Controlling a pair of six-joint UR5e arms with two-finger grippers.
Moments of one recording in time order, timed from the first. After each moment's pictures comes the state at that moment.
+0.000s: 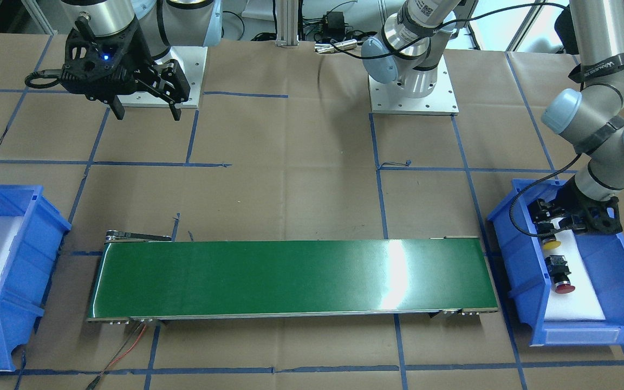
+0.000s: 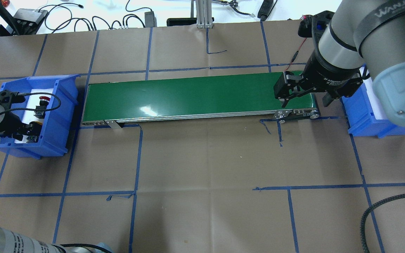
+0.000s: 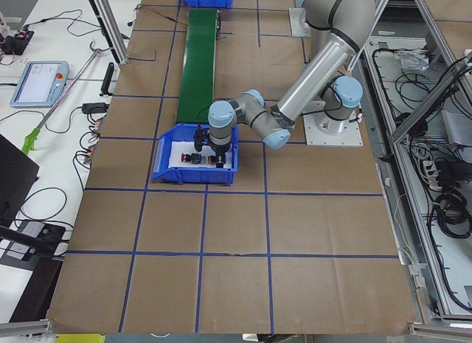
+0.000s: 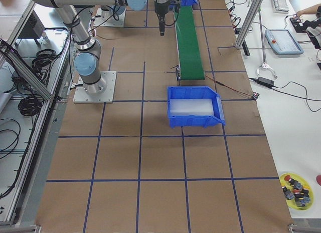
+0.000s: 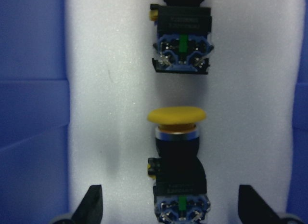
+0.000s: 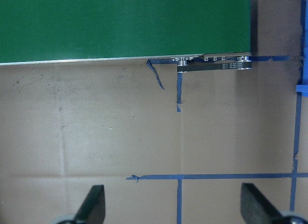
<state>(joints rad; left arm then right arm) -0.89 -1.91 -1.99 -0.79 1.54 0.68 1.61 -1.71 1.74 -1.64 -1.55 0.06</state>
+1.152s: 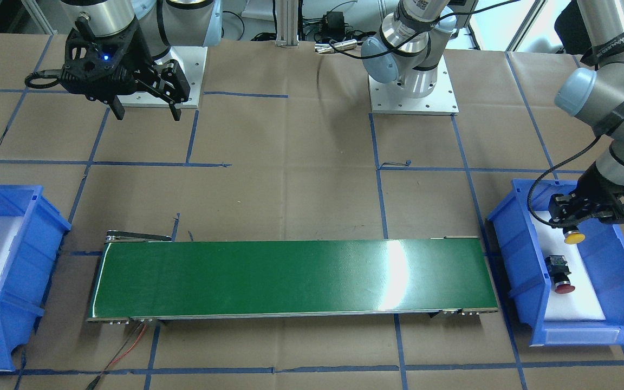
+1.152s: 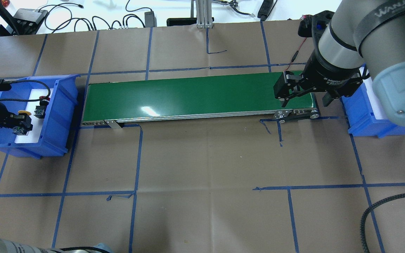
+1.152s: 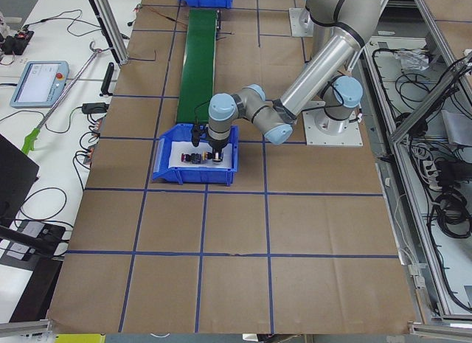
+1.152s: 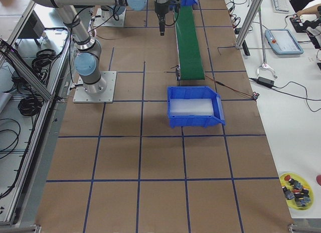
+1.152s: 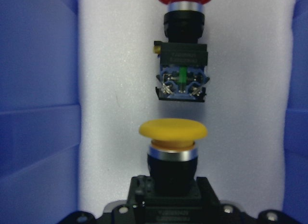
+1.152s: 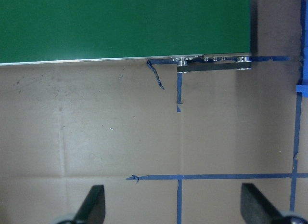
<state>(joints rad) -0.89 -1.80 -1.93 -0.87 1.53 0.67 1.61 -1.71 1.74 -1.64 -1.55 0.06</state>
